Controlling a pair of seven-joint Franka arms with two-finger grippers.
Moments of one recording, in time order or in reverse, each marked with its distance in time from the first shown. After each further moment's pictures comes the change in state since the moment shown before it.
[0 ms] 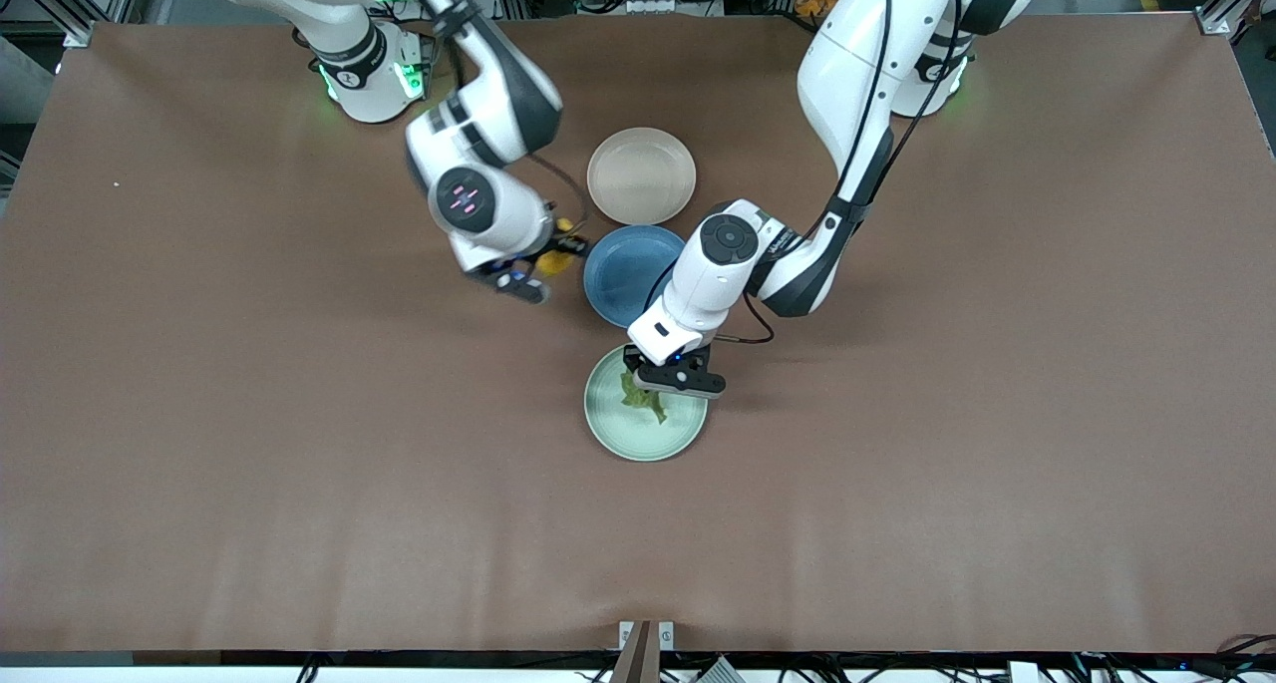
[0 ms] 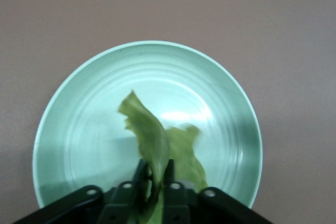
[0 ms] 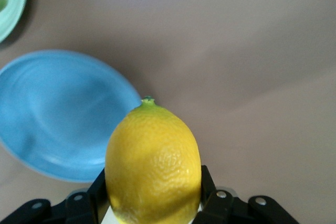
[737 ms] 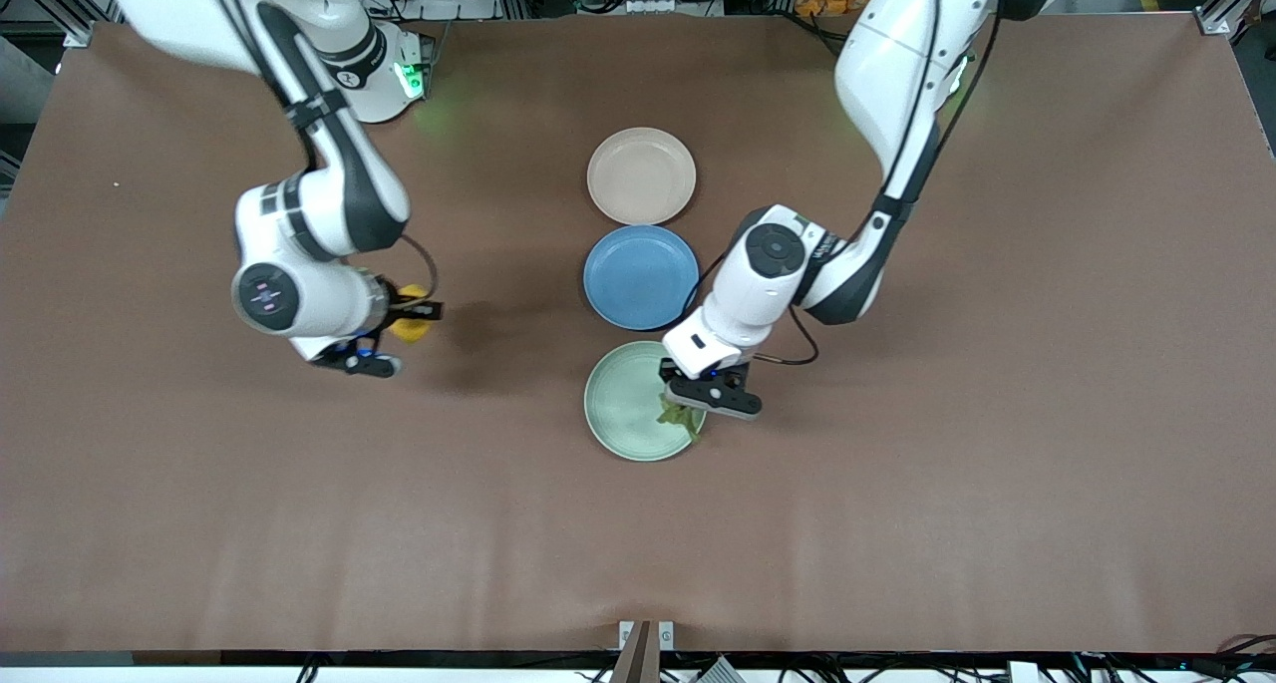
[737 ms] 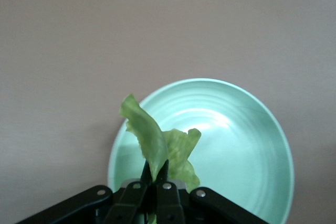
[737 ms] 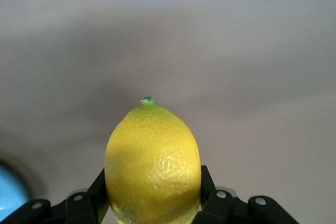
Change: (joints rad) left arm 0.072 -0.066 -0.001 -0.026 0.000 -0.039 0.190; right arm -0.380 0.016 -0.005 0.009 -0.194 -0.104 -0.476
